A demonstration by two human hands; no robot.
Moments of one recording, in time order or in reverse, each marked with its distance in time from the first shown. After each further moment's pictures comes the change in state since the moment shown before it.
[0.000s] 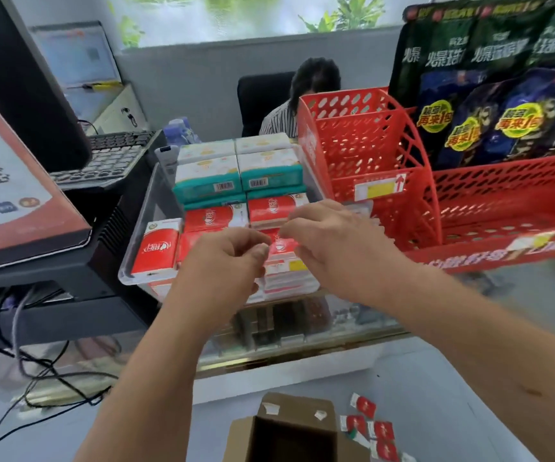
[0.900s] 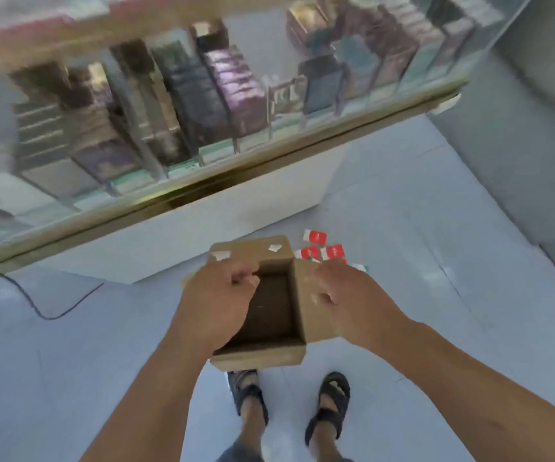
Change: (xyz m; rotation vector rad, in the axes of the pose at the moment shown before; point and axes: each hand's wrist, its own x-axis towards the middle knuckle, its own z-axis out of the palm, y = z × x) left_hand -0.112 -0.286 0.149 0.334 -0.426 -0.300; right_hand -0.307 -0.068 0.264 0.361 -0.590 0.763
